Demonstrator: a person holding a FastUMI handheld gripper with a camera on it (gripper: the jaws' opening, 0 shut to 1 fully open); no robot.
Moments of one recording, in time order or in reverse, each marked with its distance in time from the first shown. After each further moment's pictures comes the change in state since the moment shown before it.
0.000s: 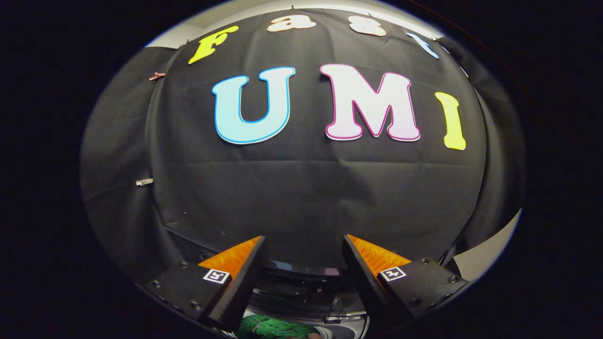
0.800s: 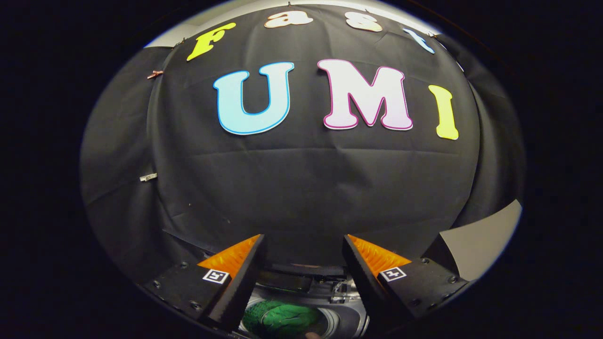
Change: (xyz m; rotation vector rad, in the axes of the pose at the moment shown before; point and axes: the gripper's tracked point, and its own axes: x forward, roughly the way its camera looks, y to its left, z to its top) arm -0.062 0.011 -0.020 -0.003 0.131 -0.017
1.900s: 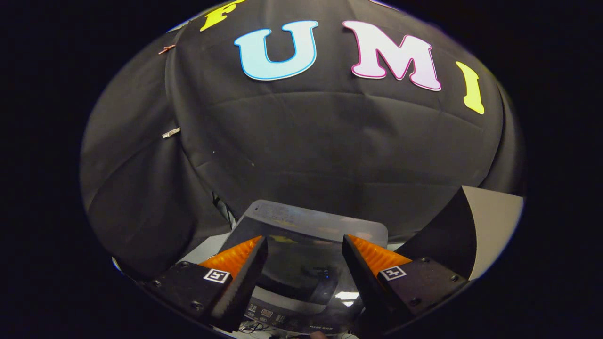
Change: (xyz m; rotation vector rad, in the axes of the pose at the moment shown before) arm -0.041 0.024 -0.062 -0.053 0.313 0.134
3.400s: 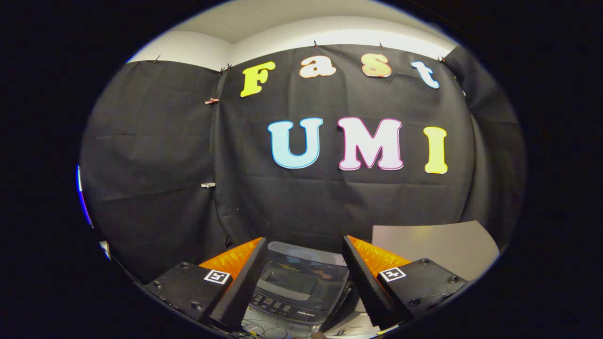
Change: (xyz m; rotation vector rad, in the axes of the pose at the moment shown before) arm -0.302 -0.025 0.003 -0.076 -0.547 0.037
